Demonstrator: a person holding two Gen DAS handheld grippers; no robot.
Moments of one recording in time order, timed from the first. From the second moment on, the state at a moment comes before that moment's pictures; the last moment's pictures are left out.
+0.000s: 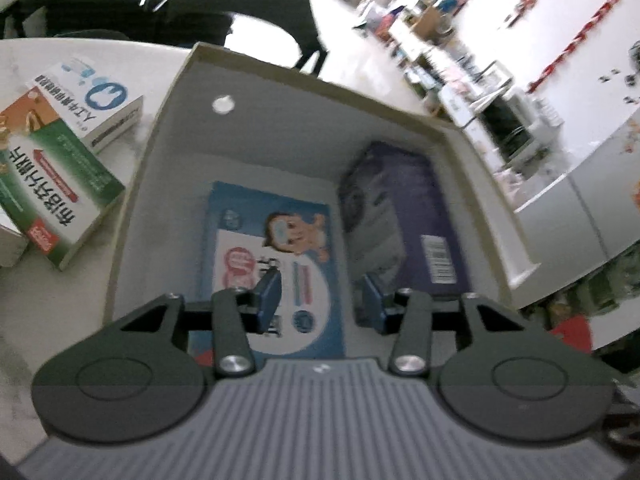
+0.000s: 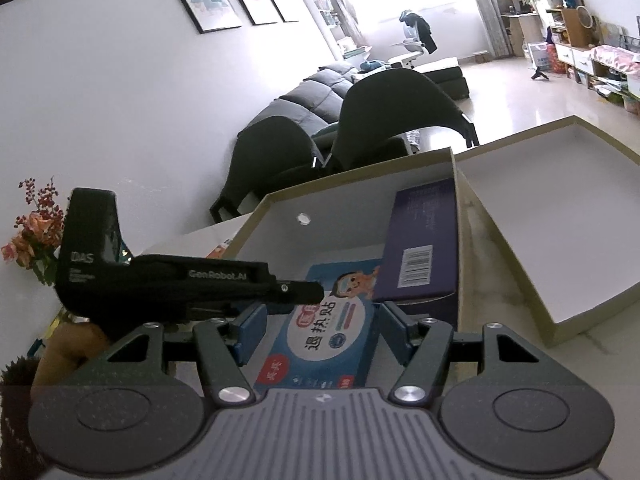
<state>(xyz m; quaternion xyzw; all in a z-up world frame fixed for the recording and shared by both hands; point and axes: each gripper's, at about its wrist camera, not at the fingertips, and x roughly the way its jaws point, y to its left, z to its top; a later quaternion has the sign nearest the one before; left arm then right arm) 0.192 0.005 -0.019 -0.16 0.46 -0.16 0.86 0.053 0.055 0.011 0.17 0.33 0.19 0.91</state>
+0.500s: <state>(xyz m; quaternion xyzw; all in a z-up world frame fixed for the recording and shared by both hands) 0.208 -0.009 -0.025 -0.08 0.51 -0.15 0.84 0.082 0.076 0.009 0.10 0.41 0.24 0.88</state>
